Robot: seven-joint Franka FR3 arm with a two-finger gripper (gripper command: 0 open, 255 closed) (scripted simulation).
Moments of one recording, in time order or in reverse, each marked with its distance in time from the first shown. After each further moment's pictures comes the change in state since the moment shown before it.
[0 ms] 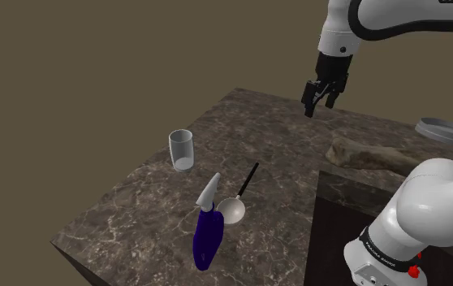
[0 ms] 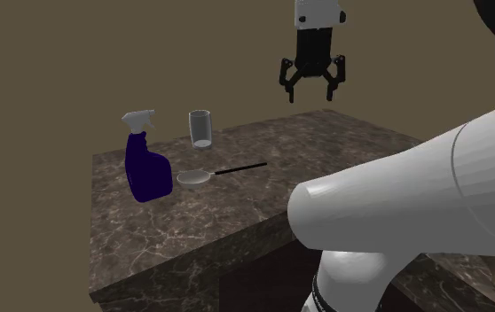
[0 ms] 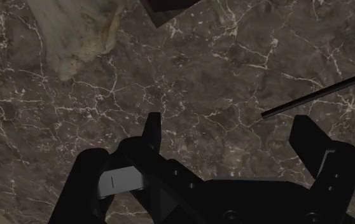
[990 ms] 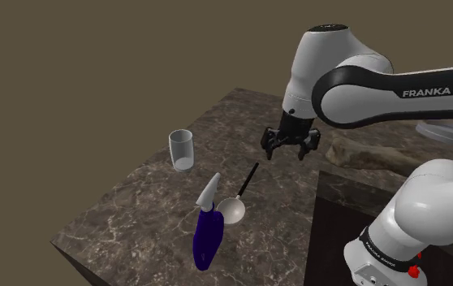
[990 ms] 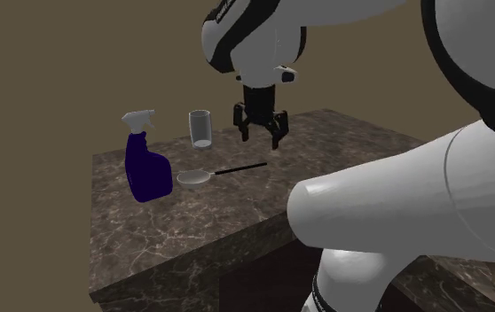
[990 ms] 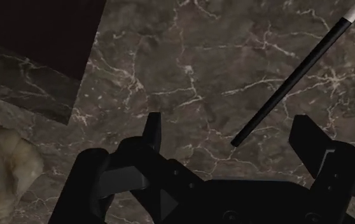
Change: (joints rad) arm -0.046 -0.023 0.368 -0.283 0.272 0.361 0.708
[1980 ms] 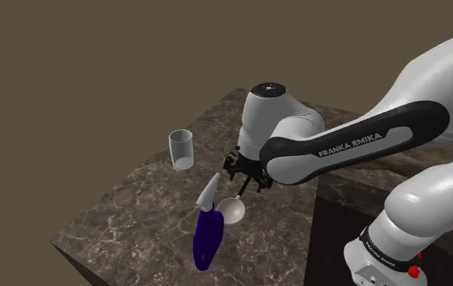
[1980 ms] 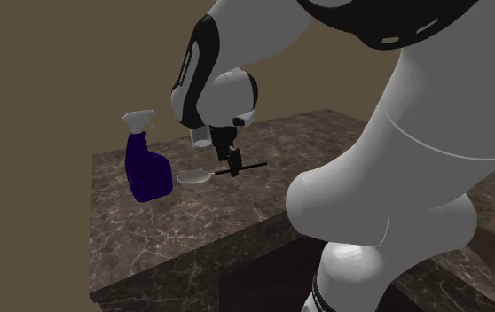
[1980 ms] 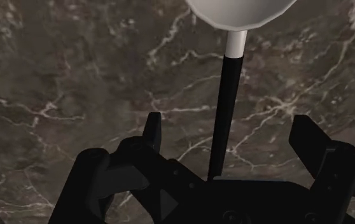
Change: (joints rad) arm -0.224 0.370 0.446 0.044 0.033 0.435 0.657
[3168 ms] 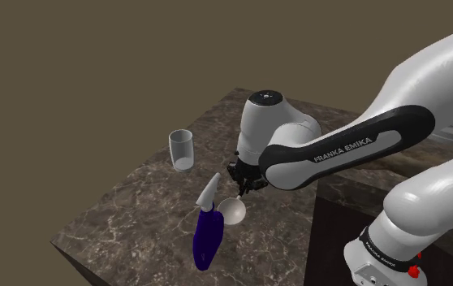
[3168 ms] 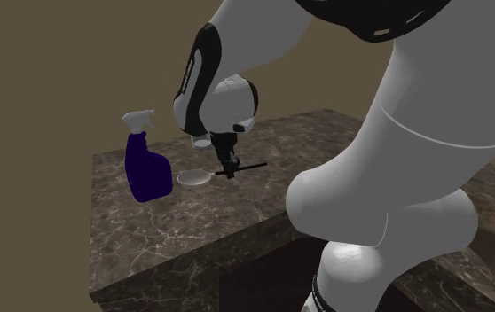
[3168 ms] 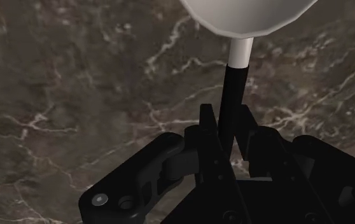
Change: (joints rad) arm -0.029 0.047 0.035 -0.013 -0.027 0.051 0.024
